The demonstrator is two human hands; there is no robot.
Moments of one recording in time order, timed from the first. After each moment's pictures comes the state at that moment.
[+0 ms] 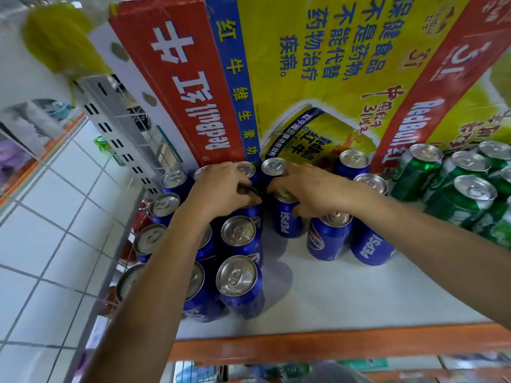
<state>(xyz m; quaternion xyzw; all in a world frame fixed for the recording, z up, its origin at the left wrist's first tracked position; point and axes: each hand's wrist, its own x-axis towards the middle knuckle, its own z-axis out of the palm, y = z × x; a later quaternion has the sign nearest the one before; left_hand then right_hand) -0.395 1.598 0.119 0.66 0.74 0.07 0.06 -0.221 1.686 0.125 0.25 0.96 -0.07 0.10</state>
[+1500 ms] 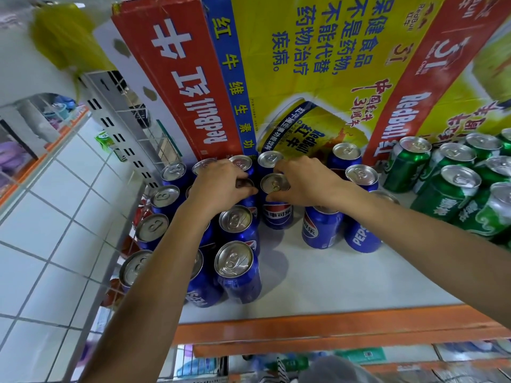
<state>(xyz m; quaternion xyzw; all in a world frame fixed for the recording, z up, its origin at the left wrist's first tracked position) -0.393 1.595 0.102 0.65 0.75 0.10 0.02 -0.222 1.677 0.110 0.34 0.94 -0.08 -0.05</state>
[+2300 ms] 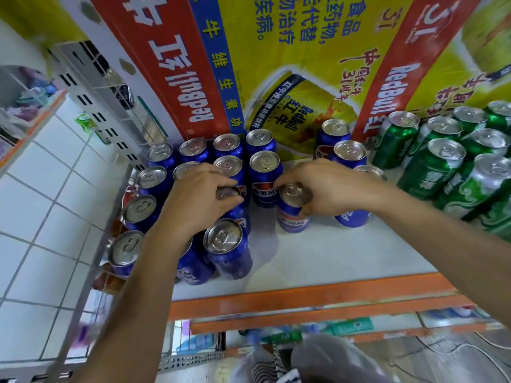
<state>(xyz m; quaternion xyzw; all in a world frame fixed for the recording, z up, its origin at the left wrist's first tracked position) -0.366 1.532 0.105 0.63 0.76 0.15 0.06 -0.163 1.646 0.117 0.25 0.96 -0.15 0.04</state>
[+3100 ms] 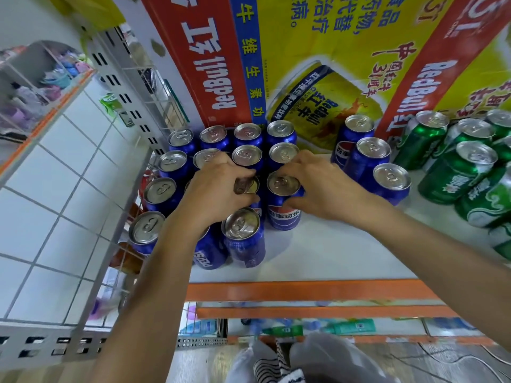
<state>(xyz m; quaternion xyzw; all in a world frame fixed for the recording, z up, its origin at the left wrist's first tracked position) -0.361 1.521 0.108 0.61 0.77 0.14 0.10 -0.190 1.619 0.106 0.28 0.95 -0.14 -0.06</state>
